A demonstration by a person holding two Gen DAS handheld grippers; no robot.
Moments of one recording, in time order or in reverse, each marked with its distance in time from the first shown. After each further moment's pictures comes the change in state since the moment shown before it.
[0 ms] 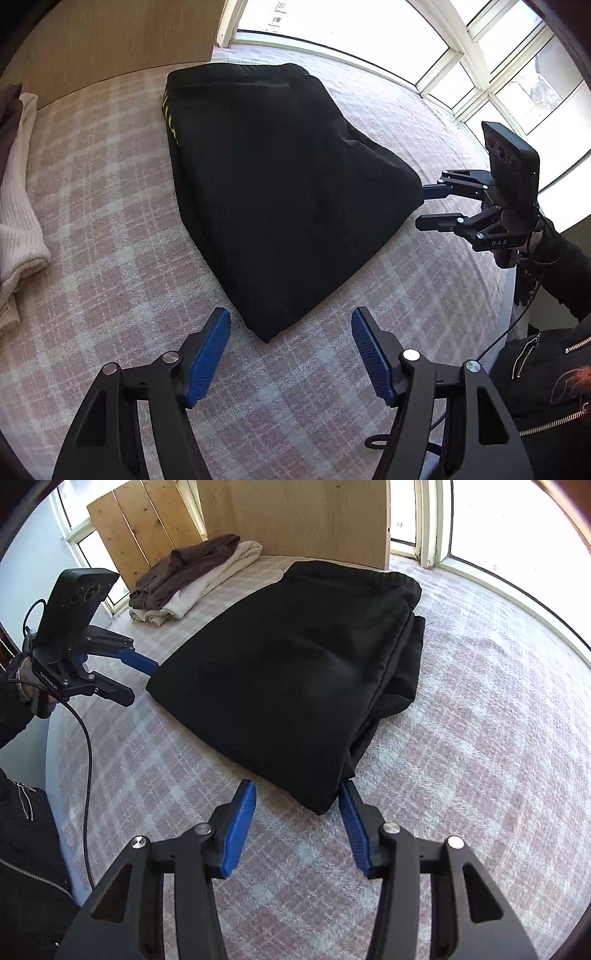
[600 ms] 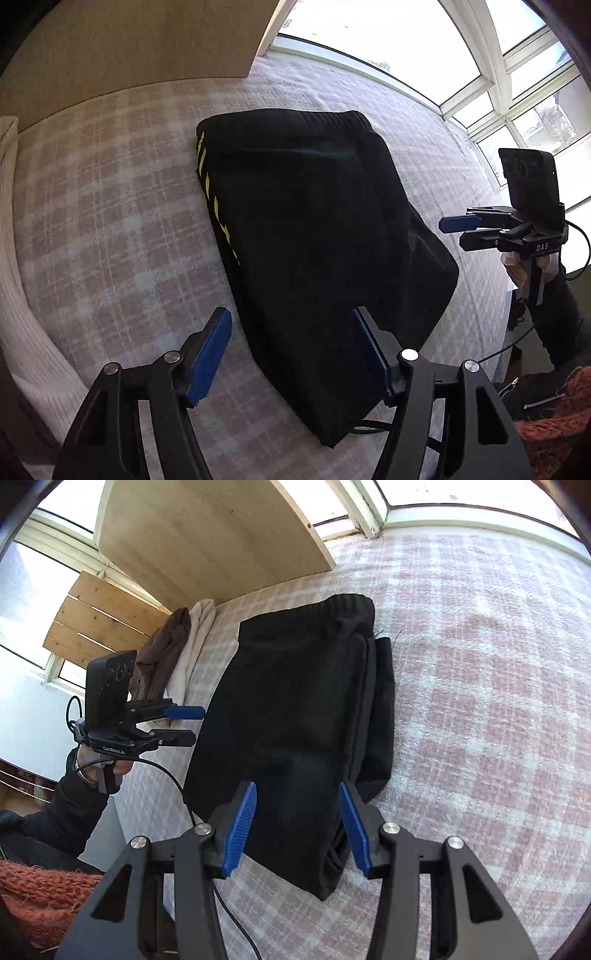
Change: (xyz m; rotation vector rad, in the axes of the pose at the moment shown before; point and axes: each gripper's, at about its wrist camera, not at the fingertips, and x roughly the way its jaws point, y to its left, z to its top) left arm -0.004 0.056 0.075 -0.095 0.018 -0.080; right arm -0.009 -0.050 0.055 0.372 0.063 0.163
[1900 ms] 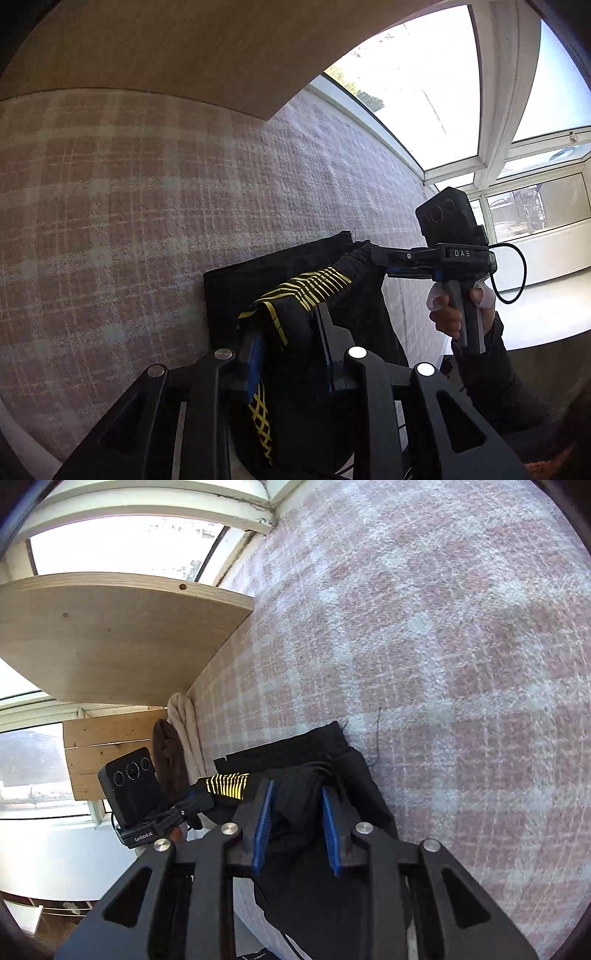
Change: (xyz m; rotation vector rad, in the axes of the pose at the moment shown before) left arm 0.022 0.077 0.105 -0.251 -0.001 -0.253; right arm 0.081 -0.093 0.117 0.592 0.108 0.379
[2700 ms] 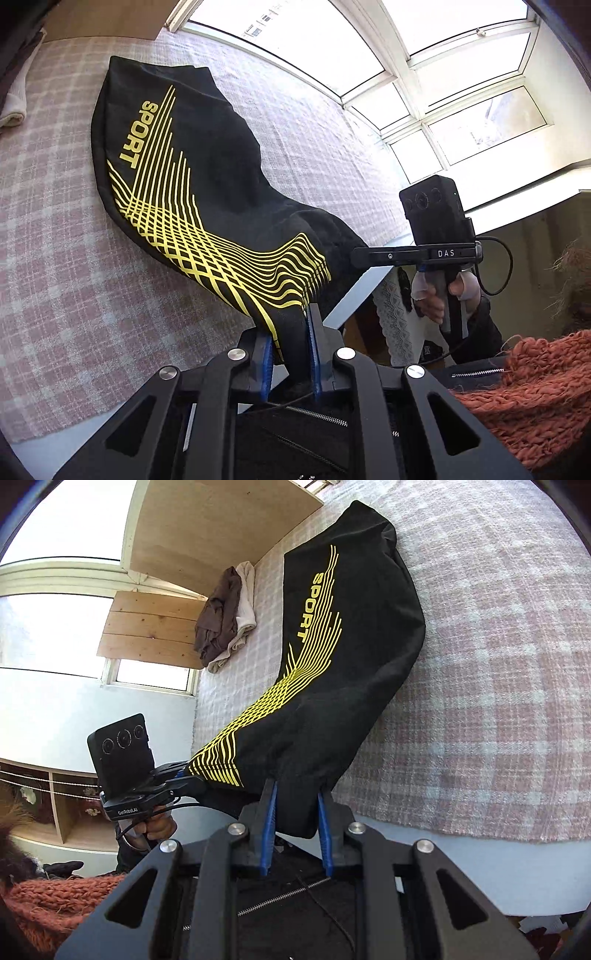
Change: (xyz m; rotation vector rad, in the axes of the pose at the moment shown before) left arm -0.118 -0.149 -0.358 0.218 -0.016 -0.059; right arm -0.087 0.003 -0.402 -0.233 -0.124 -0.004
